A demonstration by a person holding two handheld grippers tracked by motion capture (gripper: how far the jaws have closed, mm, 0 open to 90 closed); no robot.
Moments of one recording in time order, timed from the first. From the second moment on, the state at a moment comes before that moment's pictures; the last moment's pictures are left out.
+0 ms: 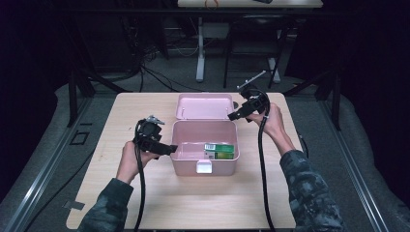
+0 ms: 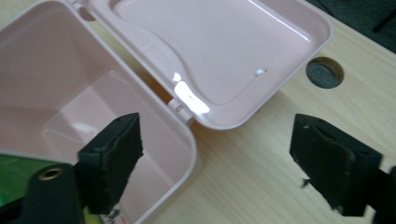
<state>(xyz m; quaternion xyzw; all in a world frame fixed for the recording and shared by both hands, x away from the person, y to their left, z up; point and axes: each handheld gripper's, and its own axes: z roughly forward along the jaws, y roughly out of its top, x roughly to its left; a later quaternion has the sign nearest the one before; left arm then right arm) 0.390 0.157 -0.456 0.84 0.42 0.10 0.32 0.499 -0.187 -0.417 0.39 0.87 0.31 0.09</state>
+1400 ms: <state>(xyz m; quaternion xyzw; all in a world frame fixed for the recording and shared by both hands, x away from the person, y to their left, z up) 0.387 0.146 -0.468 0.84 0.42 0.11 0.33 0.570 -0.172 -0.473 0.53 0.78 0.30 0.14</state>
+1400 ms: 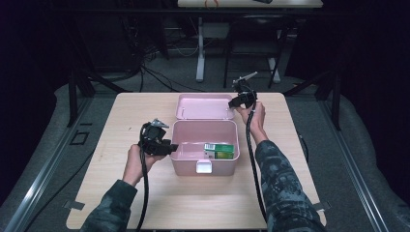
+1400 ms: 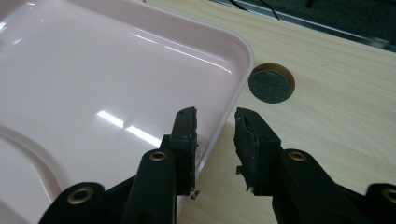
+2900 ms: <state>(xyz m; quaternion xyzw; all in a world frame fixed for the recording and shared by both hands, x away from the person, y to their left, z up) 0.385 0.142 -0.470 0.84 0.42 0.13 0.33 0.551 -0.181 -0.447 0.55 0.71 0.40 0.17</state>
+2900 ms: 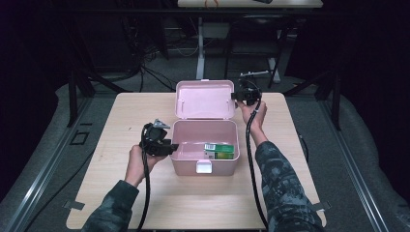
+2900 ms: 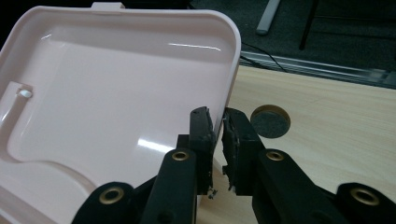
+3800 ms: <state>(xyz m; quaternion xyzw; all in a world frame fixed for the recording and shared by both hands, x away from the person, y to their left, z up) 0.384 0.139 -0.470 0.83 0.42 0.14 0.32 0.520 -0.194 -0.423 0.50 0.71 0.45 0.18</state>
